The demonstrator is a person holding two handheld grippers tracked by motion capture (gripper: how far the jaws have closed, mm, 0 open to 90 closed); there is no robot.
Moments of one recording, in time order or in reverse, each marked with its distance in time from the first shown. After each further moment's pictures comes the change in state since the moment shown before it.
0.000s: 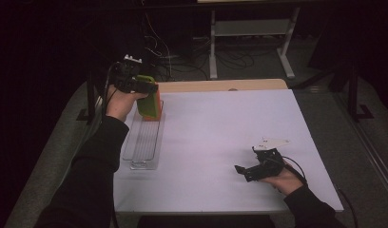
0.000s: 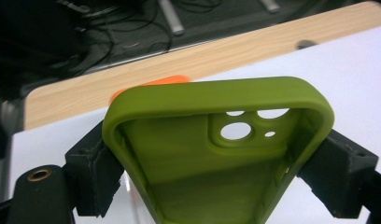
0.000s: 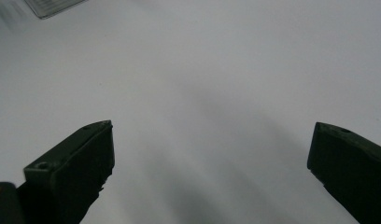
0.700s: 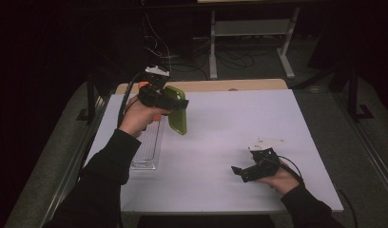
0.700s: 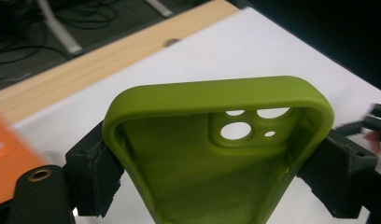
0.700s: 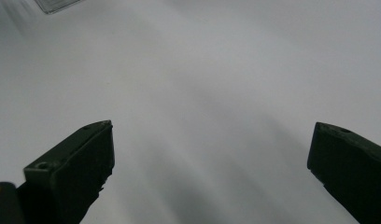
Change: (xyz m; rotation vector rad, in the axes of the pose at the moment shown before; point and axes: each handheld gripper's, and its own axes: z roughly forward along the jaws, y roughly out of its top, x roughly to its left) left arm -0.074 -0.011 -0.032 -0.053 -0.372 0.169; right arm 0.005 0.004 0.005 0.014 0.012 -0.022
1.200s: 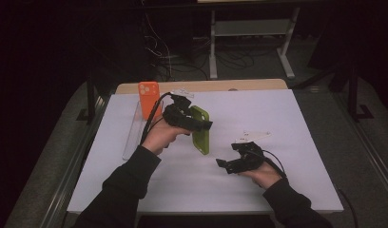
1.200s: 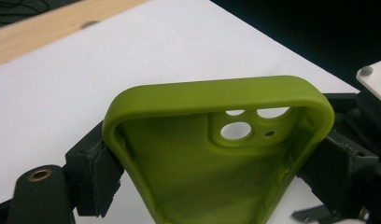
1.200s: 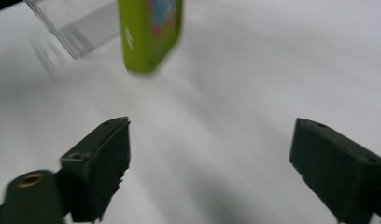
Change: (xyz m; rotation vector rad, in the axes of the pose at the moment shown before) left arm -0.053 -0.030 0.055 0.009 -0.210 0.042; right arm 0.018 0.031 0.024 -0.031 0.069 0.065
